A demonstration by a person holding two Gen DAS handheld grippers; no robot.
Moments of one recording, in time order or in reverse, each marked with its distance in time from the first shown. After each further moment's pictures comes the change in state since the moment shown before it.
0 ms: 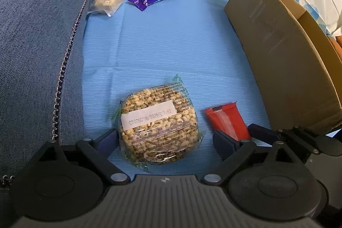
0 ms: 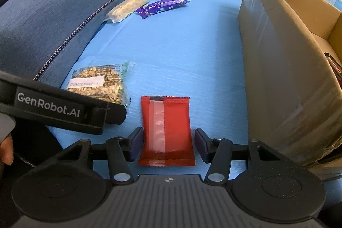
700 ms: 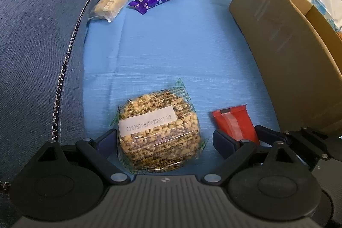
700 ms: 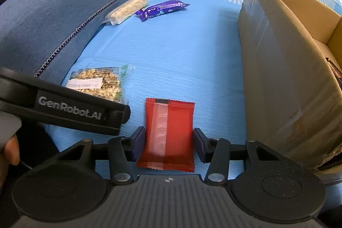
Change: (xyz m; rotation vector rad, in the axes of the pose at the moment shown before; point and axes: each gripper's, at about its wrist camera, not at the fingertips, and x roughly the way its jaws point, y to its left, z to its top) left arm 0.008 -0.008 0.003 0.032 -0.017 0.072; right arm 0.000 0.001 -0.001 -0.023 -0.021 -0.010
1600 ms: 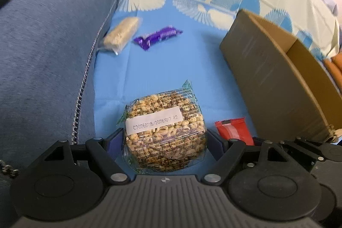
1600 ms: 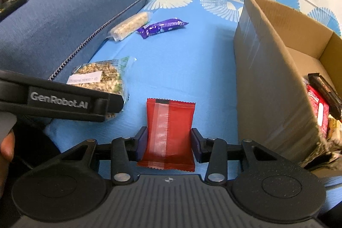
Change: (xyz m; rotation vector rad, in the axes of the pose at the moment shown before) left arm -0.043 0.020 -0.015 -0.061 -0.221 -0.071; right arm -0.023 0.005 0.003 -0.014 -0.079 -0.024
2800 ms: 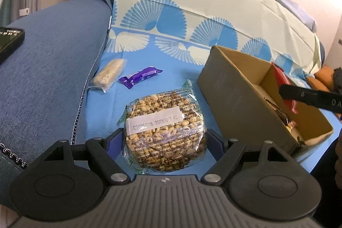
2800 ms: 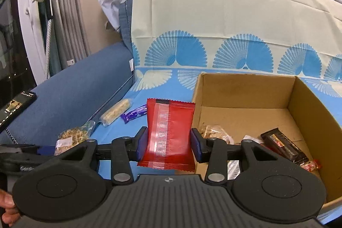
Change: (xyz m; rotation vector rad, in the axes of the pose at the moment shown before) left arm -0.044 -0.023 -0.010 0.051 -0.206 -0.051; right arm -0.104 -0.110 0.034 0.095 -0.351 0.072
